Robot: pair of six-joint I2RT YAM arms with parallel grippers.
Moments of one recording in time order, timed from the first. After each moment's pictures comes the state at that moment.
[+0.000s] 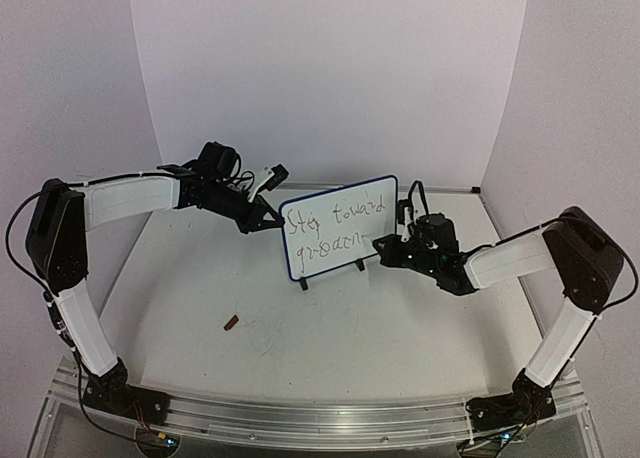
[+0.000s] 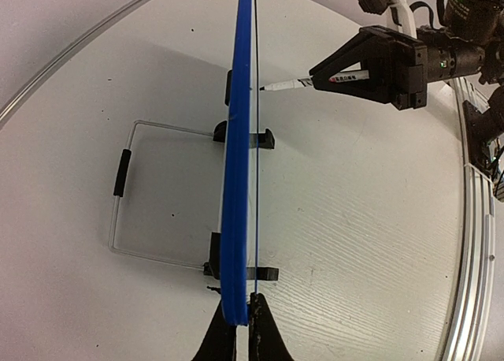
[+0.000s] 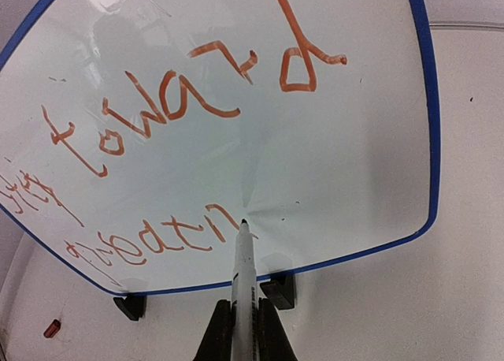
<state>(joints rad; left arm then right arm) -0.53 1.77 1.39 -0.38 0.59 0.29 0.61 1.73 0.77 0.54 0.00 0.49</state>
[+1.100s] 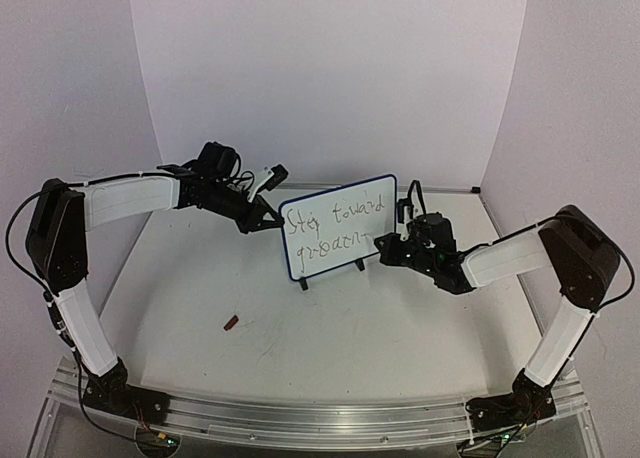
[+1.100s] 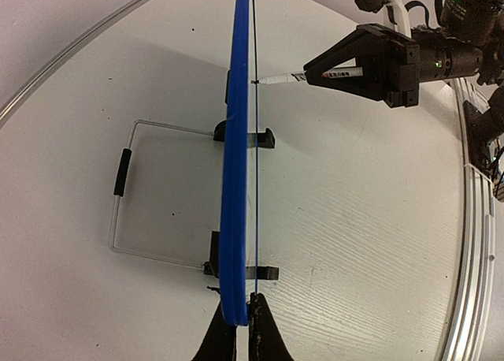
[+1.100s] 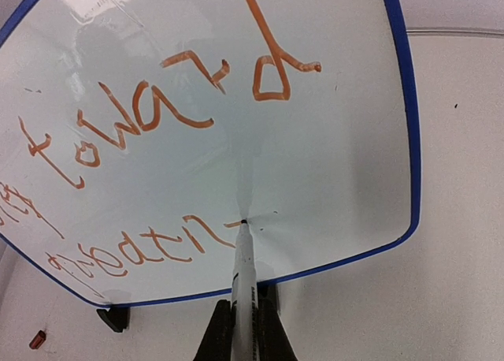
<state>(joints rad) -0.53 1.77 1.39 -0.38 0.59 0.29 0.60 1.75 0.79 0.54 0.05 0.48</state>
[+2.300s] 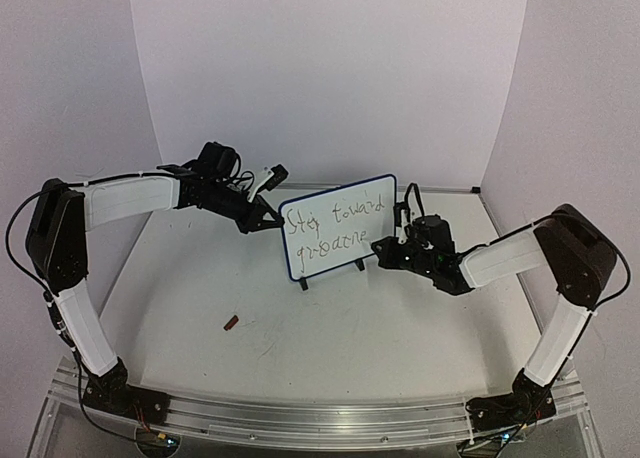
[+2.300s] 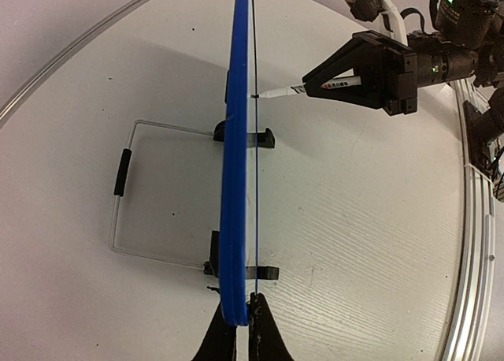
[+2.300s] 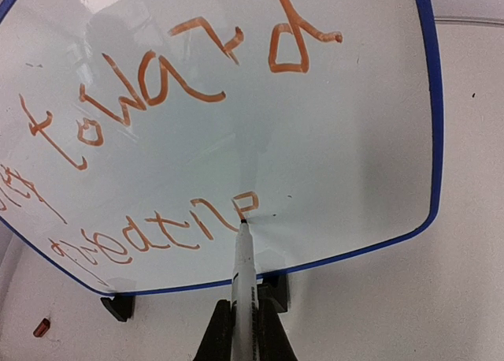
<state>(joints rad) -0.53 1.77 1.39 -0.38 0.59 0.29 0.60 1.77 0.79 0.55 0.00 0.48</state>
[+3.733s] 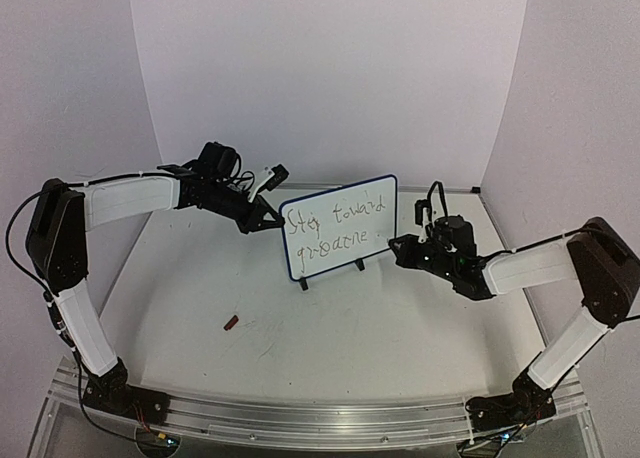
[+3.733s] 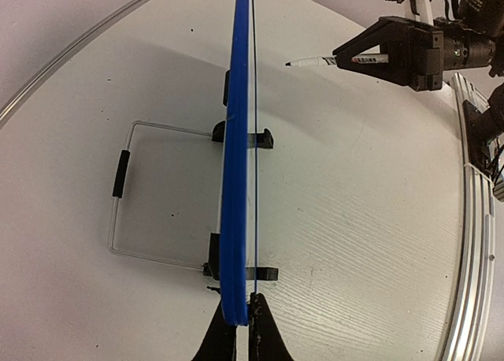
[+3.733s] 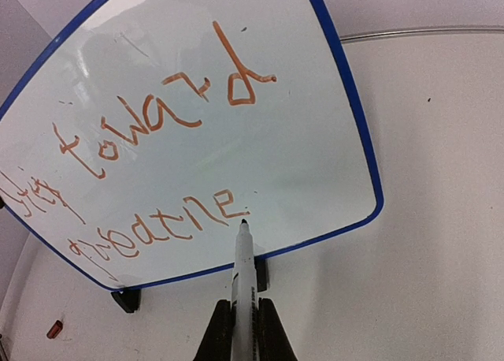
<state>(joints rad) -0.53 1.77 1.39 -0.38 0.59 0.29 0.57 1.59 0.67 0.53 0.01 0.50</state>
